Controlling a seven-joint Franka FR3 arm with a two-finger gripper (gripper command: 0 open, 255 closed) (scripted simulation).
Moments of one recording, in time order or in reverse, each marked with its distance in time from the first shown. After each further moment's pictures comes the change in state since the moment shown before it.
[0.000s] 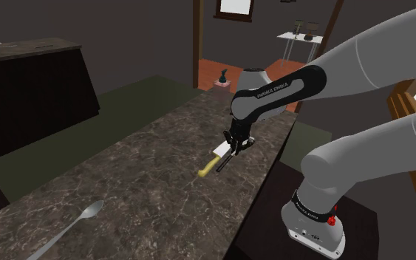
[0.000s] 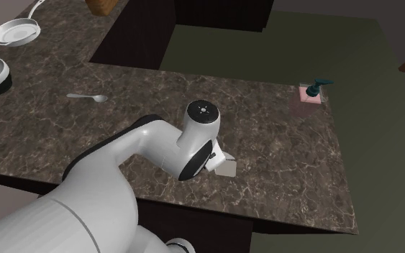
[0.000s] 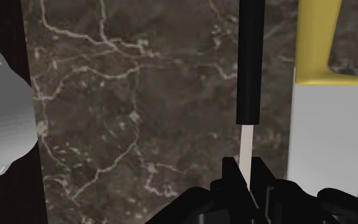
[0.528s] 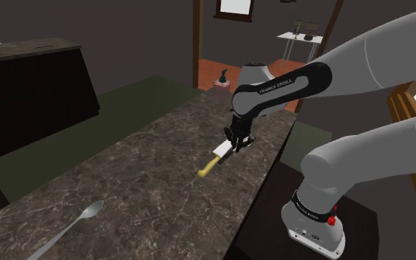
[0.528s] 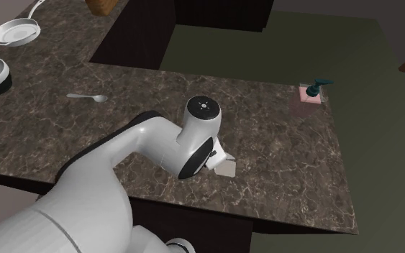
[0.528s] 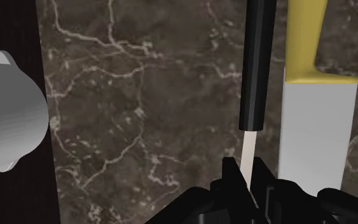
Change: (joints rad) arm -0.002 -0.039 -0.015 0.019 -0.012 -0.057 0.002
